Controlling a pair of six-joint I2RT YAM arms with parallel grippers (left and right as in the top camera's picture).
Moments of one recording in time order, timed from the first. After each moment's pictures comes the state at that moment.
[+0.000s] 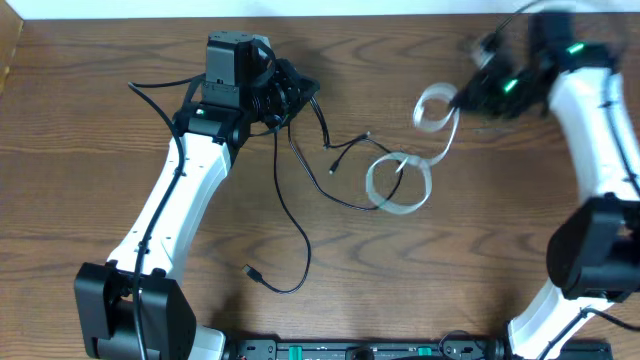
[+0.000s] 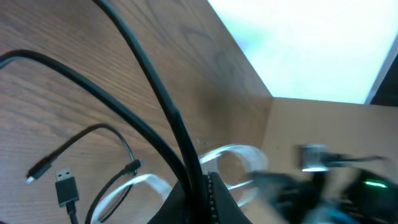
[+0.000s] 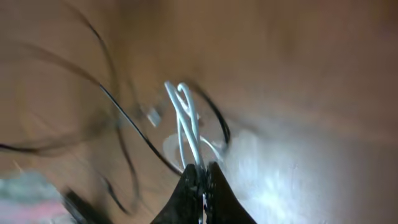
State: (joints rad) left arm -0.21 1.62 1.33 -0.38 0.55 -1.04; right arm -0.07 1.92 1.80 -1.10 -0.65 0.06
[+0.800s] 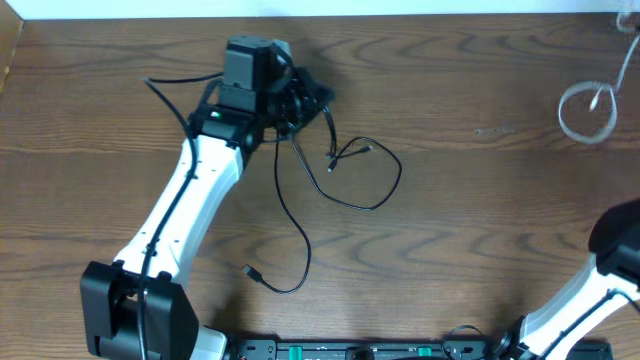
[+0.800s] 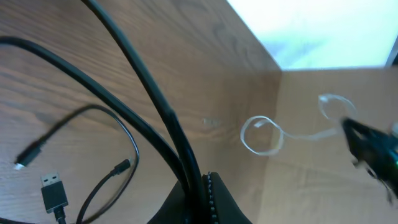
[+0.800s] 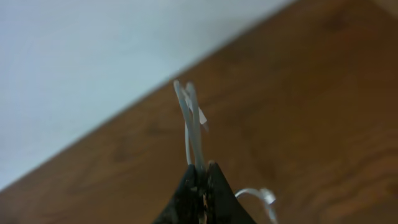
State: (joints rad) left arm -0.28 1.62 1.33 -0.40 0.54 -0.95; right arm -0.47 2.11 2.22 -0.87 -0.23 0.24
